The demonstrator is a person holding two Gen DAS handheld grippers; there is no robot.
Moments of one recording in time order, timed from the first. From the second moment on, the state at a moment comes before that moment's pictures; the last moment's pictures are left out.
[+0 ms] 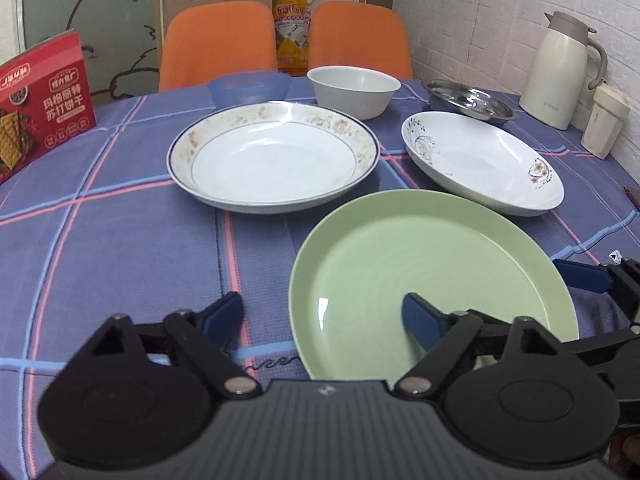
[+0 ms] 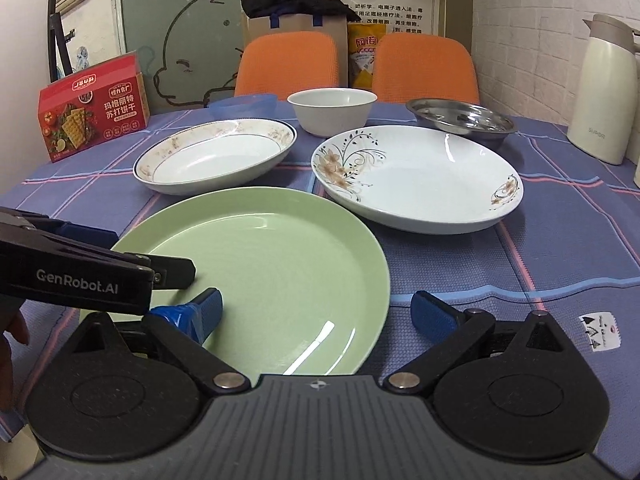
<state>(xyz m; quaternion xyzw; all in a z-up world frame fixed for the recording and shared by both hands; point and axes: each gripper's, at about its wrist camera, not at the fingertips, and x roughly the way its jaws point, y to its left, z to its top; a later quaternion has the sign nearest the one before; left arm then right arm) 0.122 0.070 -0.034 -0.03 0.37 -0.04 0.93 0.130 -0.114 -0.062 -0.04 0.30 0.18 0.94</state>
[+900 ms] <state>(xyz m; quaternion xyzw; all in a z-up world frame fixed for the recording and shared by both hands) 0.083 0.177 -0.026 -0.09 0.38 0.07 0.92 0.115 0.006 -0.053 -0.03 0.31 0.29 0.91</state>
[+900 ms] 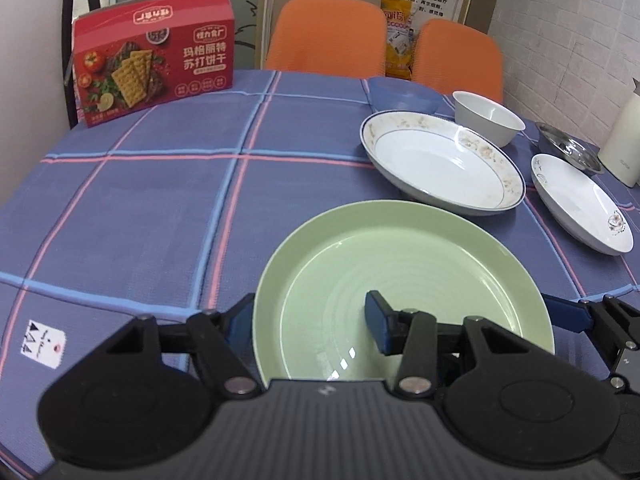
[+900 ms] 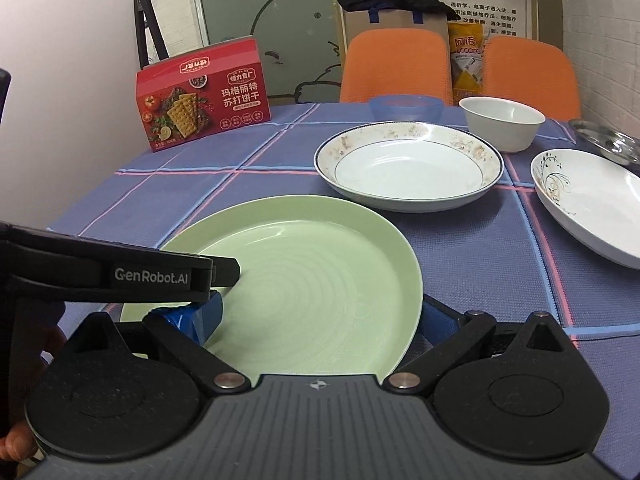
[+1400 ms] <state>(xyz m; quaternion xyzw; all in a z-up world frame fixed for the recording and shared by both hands) 0.084 0.194 -0.001 -0.10 0.32 0.08 0.94 0.138 -0.059 -0.027 0.04 0.29 0.24 0.93</state>
